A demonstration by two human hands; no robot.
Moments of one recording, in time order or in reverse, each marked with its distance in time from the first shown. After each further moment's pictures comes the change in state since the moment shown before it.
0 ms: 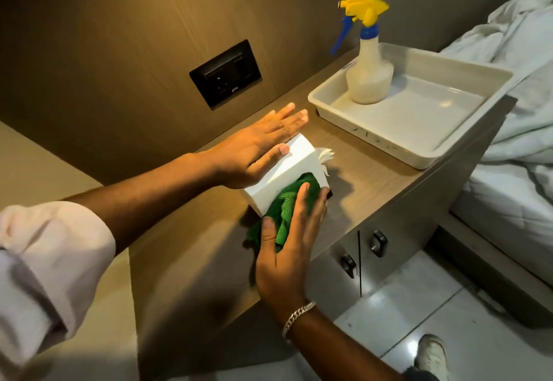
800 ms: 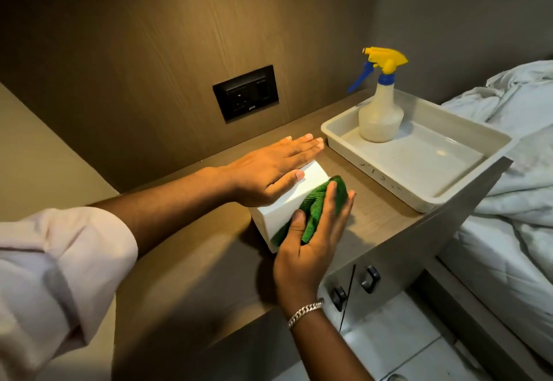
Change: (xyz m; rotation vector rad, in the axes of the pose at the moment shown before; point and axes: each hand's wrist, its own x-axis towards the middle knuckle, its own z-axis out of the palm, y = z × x) left_hand 0.000 -0.008 0.006 0.080 0.001 -0.003; right_hand 0.041 -0.015 -0.009 -0.030 0.160 -0.005
